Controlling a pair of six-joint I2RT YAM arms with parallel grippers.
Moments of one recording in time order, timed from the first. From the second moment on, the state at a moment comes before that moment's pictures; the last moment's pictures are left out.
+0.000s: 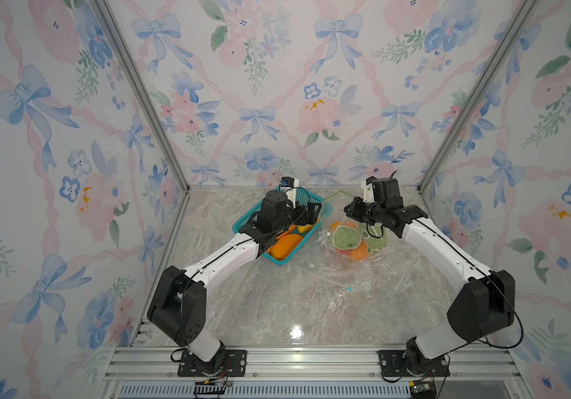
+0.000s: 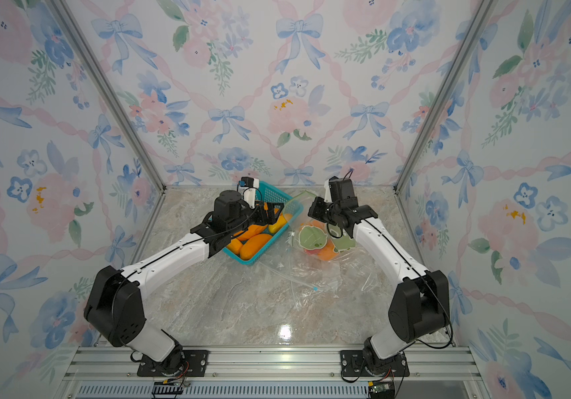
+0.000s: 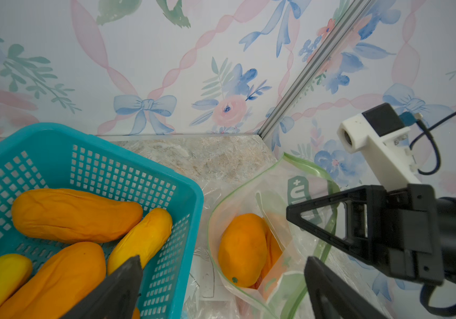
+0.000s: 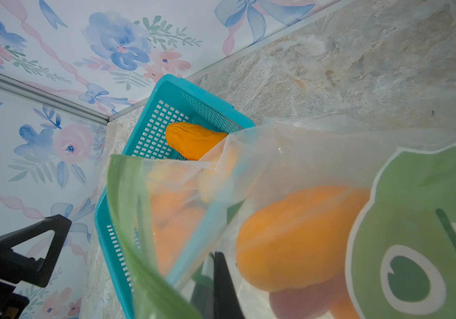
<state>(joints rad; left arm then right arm) -0.58 1.56 1.19 0.08 0.14 -0.44 0.33 1.58 1.39 -0.49 -0.22 0.61</state>
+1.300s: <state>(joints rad) -0.95 1.55 0.91 0.29 -0.30 -0.11 0.33 1.58 1.38 -0.47 -0.22 0.65</state>
